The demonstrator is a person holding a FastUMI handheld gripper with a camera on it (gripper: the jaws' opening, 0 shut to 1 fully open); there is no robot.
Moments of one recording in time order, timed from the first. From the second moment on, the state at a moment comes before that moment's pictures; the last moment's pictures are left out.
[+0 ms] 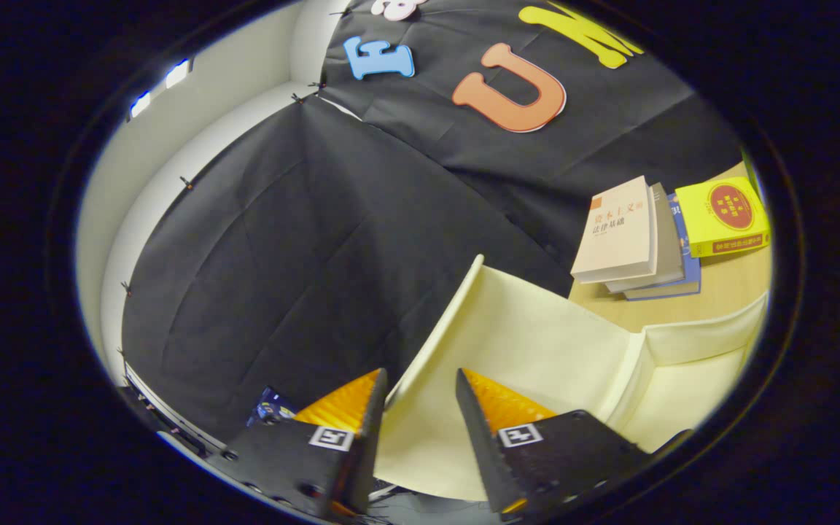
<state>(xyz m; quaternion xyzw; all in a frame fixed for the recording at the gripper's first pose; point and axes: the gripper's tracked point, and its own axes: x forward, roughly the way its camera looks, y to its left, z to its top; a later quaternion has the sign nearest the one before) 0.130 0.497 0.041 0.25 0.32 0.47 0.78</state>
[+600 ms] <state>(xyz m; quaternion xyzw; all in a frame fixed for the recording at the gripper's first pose) 0.138 0.332 0.062 0.13 0.24 0.36 0.89</state>
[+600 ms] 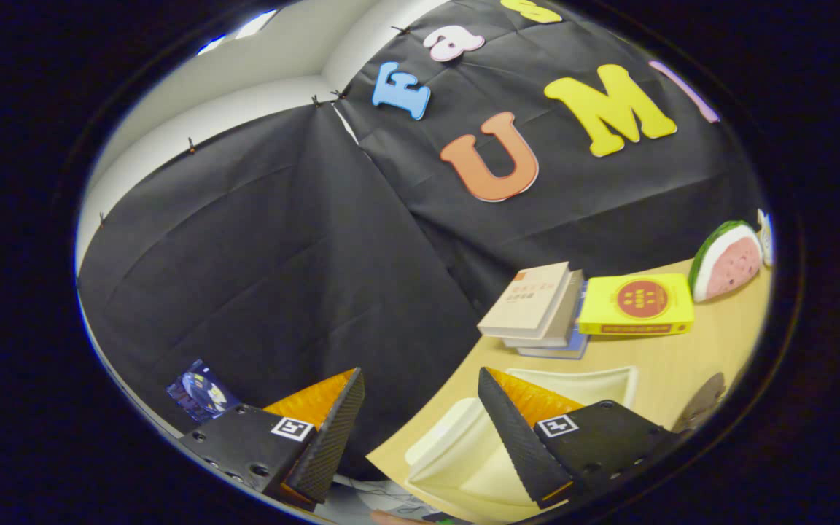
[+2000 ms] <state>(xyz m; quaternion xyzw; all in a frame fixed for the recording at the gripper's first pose) 0.157 0.005 -0.203 -0.03 0.52 0.03 0.85</state>
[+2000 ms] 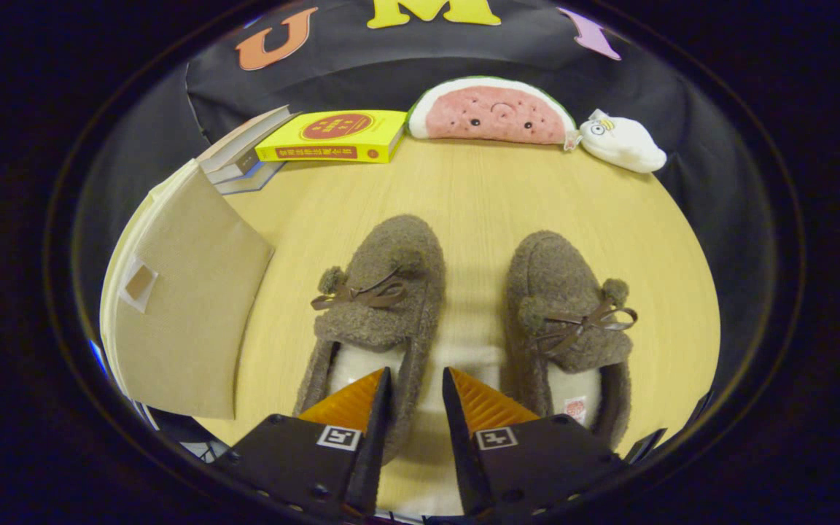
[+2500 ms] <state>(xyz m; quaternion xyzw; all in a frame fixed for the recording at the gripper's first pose) 0.150 0.008 -0.166 0.02 0.49 0.01 0.87</state>
